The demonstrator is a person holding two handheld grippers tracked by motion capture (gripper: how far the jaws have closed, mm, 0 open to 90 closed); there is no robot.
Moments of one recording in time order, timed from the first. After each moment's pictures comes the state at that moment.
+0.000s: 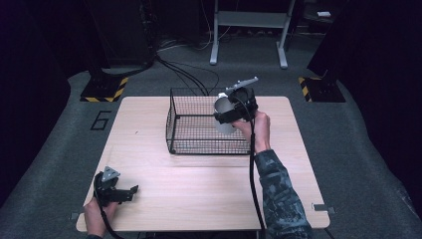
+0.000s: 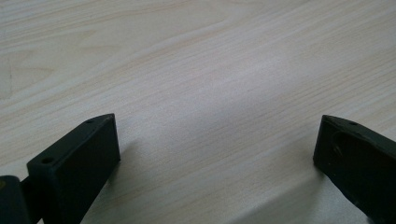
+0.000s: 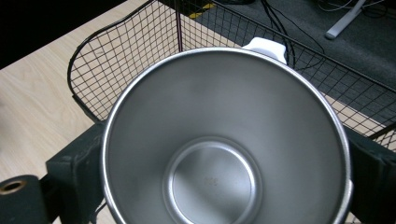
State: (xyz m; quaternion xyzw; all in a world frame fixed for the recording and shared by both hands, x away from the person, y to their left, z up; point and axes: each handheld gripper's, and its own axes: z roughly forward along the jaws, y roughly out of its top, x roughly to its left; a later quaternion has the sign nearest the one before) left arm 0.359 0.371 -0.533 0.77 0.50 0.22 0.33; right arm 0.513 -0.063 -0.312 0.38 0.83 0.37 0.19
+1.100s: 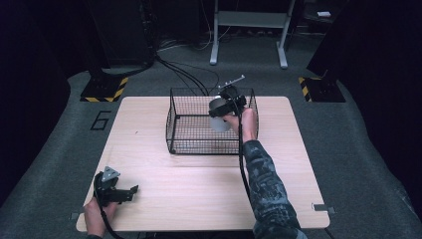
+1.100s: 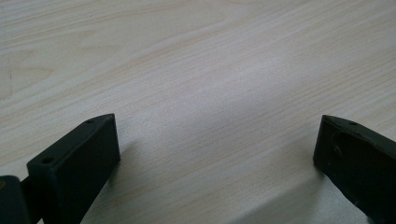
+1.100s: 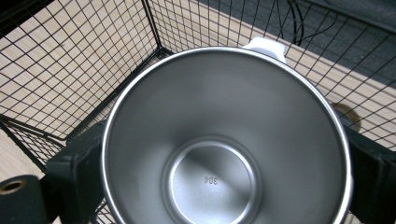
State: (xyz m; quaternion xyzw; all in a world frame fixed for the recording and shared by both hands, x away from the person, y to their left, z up) left arm 0.359 0.371 -0.533 0.77 0.50 0.22 0.33; right arm 0.582 -0.042 -0.363 0.43 0.83 0.33 0.14
